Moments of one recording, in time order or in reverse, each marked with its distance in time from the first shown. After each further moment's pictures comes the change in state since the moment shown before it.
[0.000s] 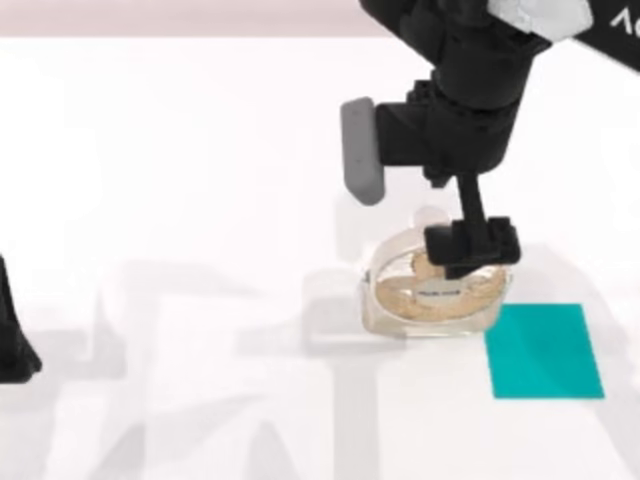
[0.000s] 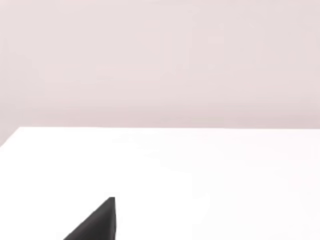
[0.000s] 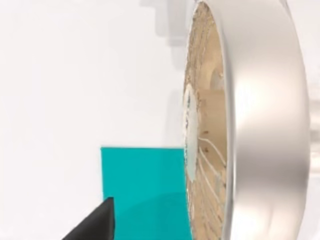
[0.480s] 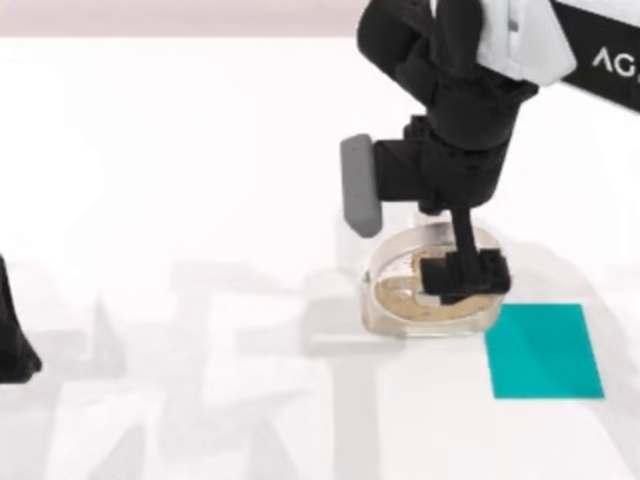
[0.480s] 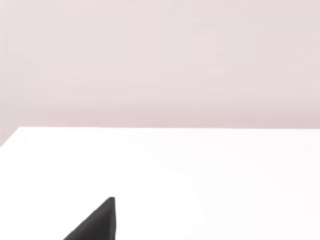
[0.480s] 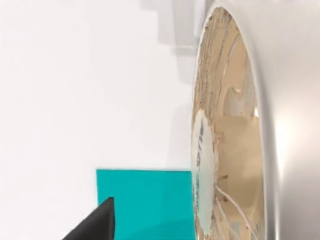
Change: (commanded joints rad) left arm 0.000 0.000 0.000 0.000 0.000 0.000; right arm 0.003 -0.011 -0.152 0.137 0.000 0.002
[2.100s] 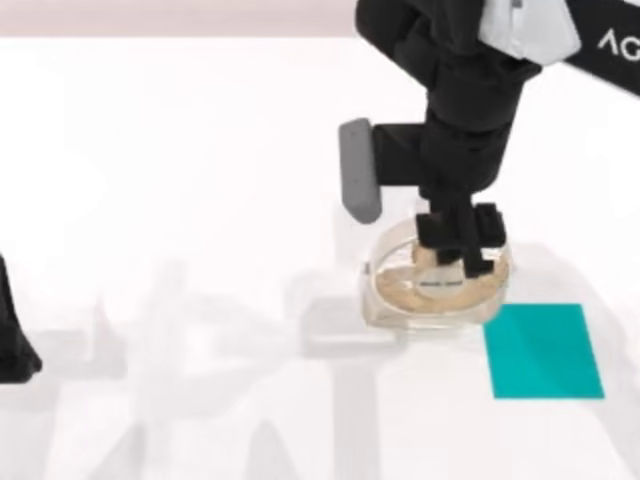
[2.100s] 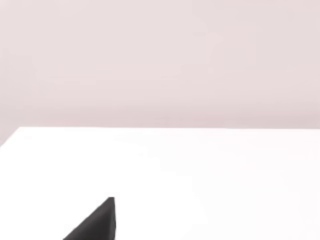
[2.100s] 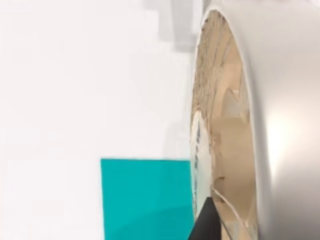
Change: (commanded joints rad) left arm 0.000 0.000 0.000 0.000 0.000 0.000; right arm 0.000 0.010 0.078 -0.072 0.000 0.001
